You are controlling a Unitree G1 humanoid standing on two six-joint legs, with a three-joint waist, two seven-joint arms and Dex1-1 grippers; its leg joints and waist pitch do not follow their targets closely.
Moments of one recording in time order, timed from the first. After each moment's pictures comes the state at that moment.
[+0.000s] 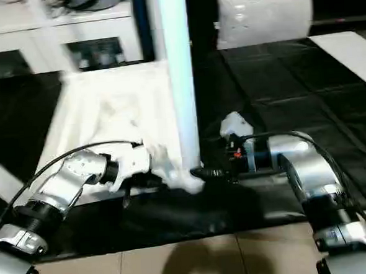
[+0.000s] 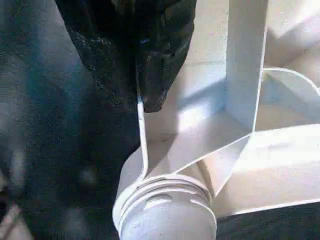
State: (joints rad) left arm -0.61 0.37 -0.43 0.56 0.07 -0.06 -1.26; right arm -0.51 -0.53 0.19 0.33 0.24 0.28 1.36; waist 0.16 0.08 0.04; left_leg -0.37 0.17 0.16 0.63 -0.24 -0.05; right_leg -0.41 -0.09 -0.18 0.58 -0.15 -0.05
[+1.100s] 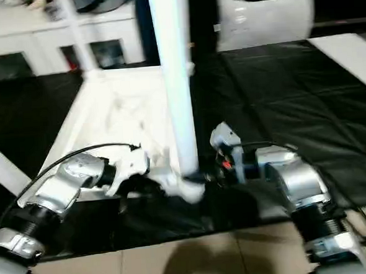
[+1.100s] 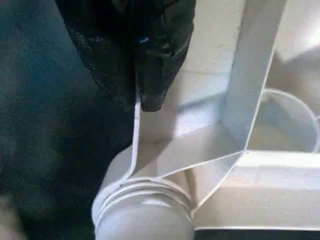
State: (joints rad) left arm -0.63 0.29 -0.35 0.60 0.07 0.17 -1.06; right arm -0.46 -0.32 0.09 0.29 0.18 0.47 0.95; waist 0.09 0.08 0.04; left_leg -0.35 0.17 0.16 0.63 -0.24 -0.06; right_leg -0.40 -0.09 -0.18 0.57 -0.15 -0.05
